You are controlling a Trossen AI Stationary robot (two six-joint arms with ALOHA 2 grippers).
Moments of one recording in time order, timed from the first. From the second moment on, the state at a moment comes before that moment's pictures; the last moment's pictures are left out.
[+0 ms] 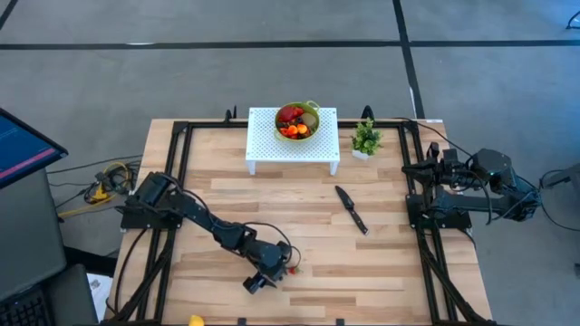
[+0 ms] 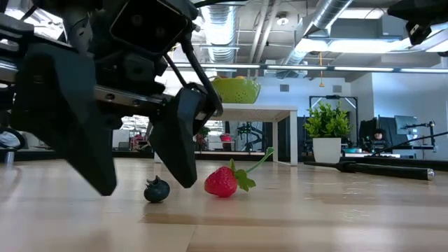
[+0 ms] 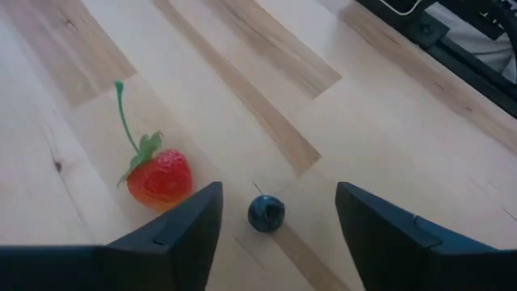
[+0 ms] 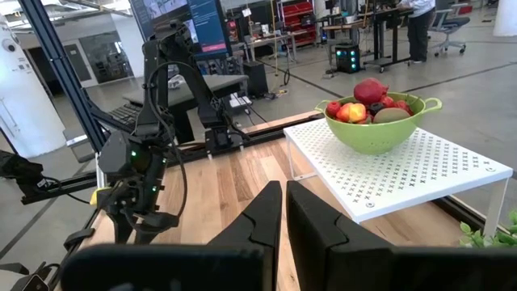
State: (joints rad) left arm -0.43 1.95 0.97 0.18 0.19 0.20; right arm -0.08 0.02 0.63 -0.69 0.10 0.19
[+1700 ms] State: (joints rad) left arm -0.40 2.00 0.87 0.44 0.23 0.07; right arm -0.08 0.02 0.63 -0.69 0.10 0.19
